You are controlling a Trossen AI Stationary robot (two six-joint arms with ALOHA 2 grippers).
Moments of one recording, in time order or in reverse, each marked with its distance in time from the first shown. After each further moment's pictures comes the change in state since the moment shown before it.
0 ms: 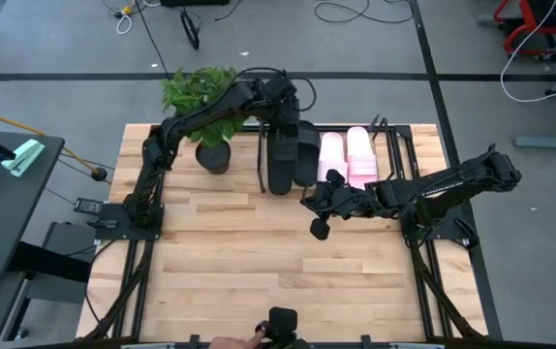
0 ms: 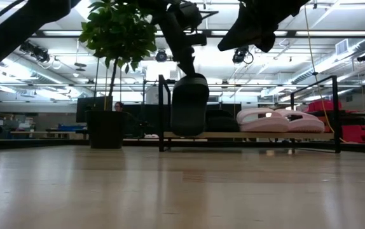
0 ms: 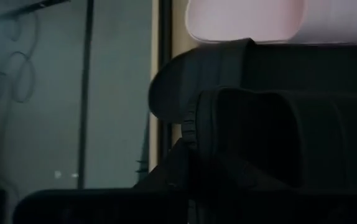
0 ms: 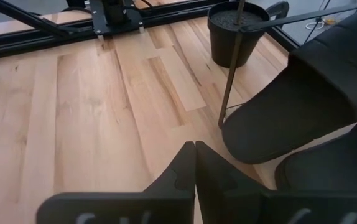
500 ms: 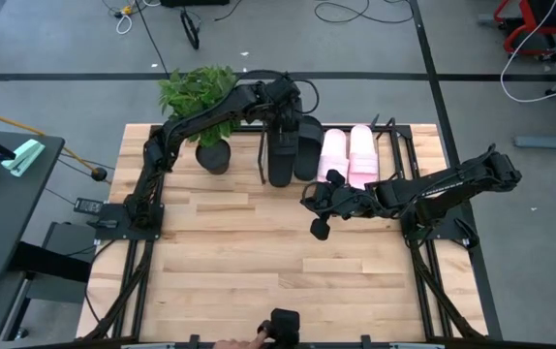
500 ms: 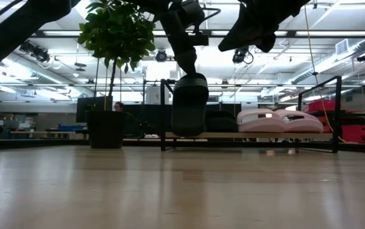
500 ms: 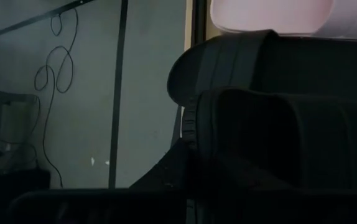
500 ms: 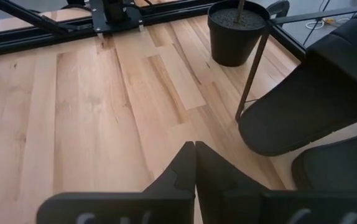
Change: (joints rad) left arm -0.028 0.004 0.000 0.056 -0.156 0.006; right arm 0.000 0.000 0.000 -0.007 -0.001 -0.002
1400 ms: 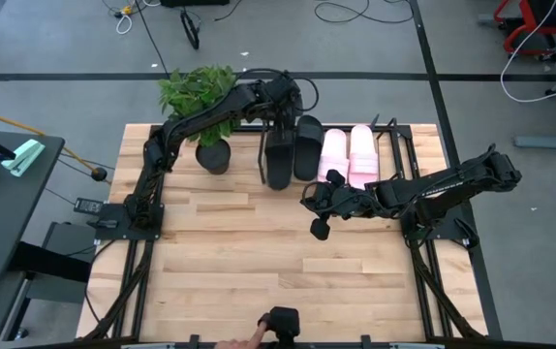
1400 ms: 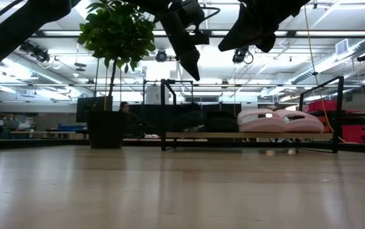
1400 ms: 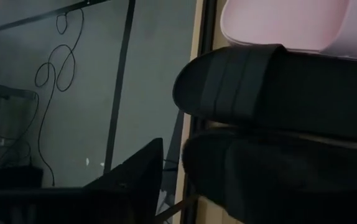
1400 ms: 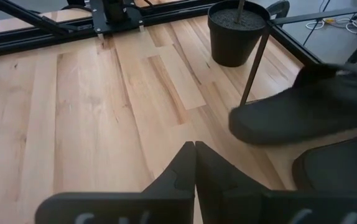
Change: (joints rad) left arm 0.003 0.000 0.000 0.031 0.018 -0.061; right arm 0.000 0.000 0.000 0.002 0.000 0.000
